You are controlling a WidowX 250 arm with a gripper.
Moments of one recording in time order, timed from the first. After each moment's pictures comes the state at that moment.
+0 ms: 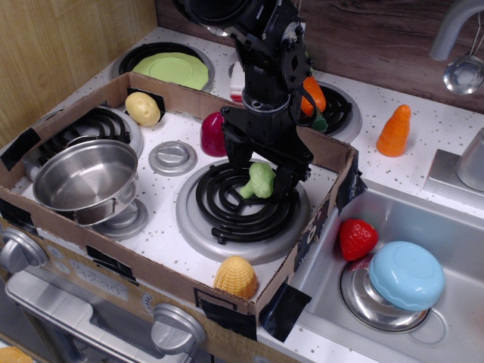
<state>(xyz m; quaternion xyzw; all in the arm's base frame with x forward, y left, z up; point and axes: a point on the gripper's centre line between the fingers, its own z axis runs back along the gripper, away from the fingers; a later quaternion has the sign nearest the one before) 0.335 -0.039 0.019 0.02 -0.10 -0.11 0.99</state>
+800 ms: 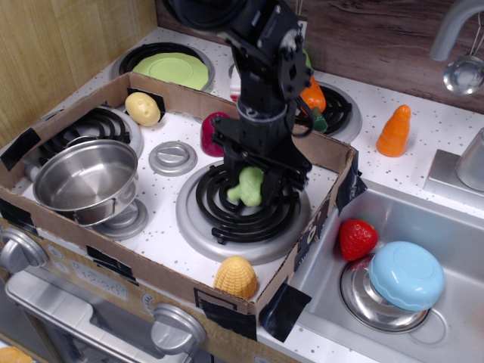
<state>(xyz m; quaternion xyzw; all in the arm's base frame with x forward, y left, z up) 0.310 -0.039 0.033 0.03 -0.09 -0.07 0.99</state>
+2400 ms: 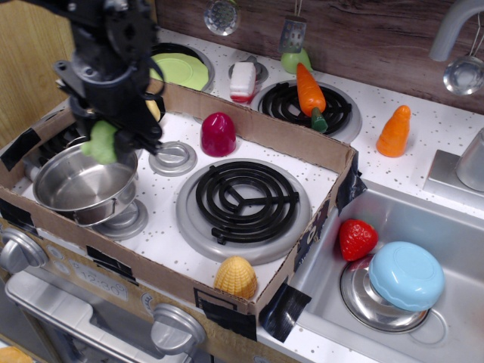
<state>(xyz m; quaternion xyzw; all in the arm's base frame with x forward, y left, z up) 0.255 0.086 0.082 0.16 -0.14 -0.04 0.98</state>
